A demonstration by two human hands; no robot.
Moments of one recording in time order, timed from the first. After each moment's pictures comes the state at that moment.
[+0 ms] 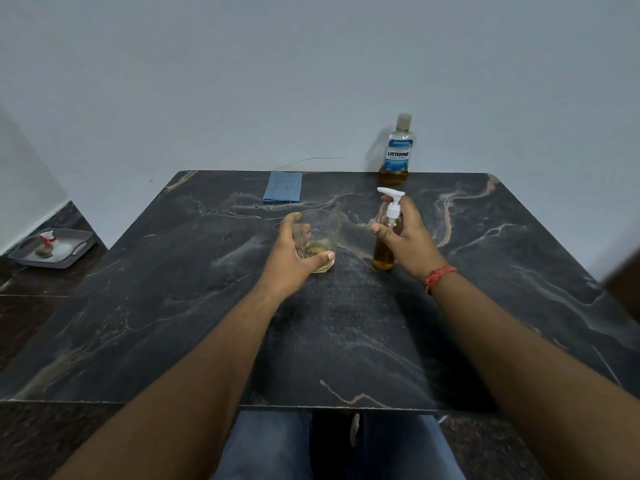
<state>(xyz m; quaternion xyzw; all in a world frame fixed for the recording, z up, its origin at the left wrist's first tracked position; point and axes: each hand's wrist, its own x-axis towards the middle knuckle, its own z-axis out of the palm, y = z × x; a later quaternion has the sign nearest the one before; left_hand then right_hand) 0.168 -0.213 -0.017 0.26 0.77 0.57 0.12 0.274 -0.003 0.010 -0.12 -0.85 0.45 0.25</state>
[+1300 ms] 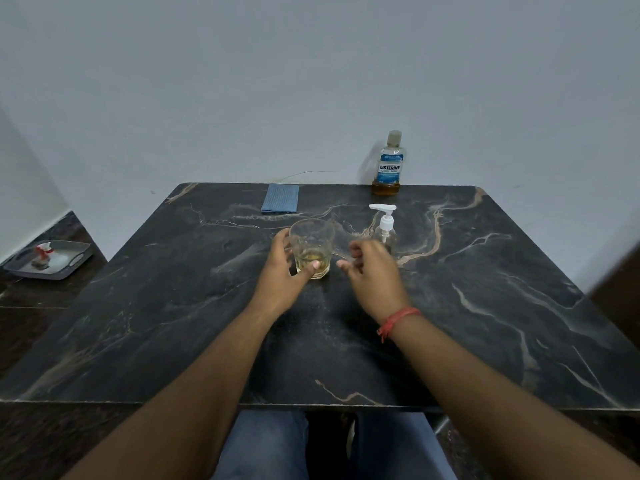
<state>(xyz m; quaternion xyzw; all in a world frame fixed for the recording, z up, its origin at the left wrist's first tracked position) 0.177 -0.225 -0.033 0.28 0.75 0.59 0.09 0.289 -0.079 -0.002 -0.18 -0.88 0.34 0.27</state>
